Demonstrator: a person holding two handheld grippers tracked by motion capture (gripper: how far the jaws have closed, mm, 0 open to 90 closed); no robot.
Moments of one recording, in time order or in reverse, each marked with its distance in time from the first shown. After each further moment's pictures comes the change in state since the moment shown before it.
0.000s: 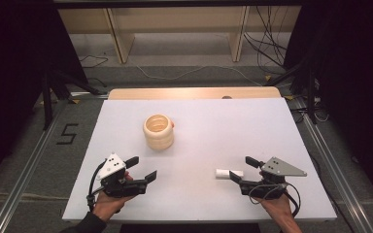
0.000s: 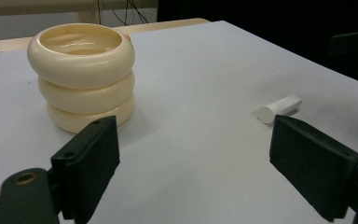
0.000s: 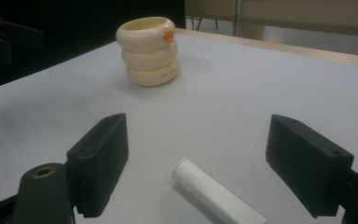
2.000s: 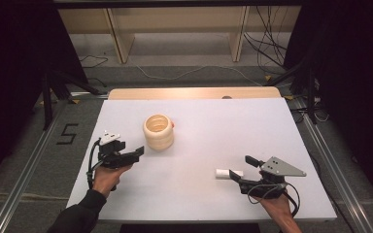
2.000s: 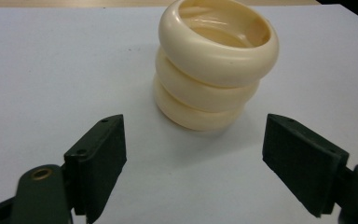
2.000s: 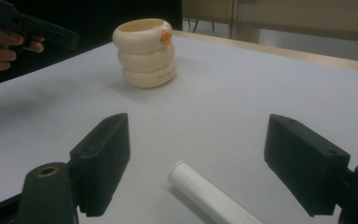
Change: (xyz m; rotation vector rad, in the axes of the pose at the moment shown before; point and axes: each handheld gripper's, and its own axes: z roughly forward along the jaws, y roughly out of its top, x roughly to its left) left arm 0.069 0.022 0.038 0.160 0.287 -0.183; right arm 0.001 0.001 0.001 -0.005 -0.017 -0.014
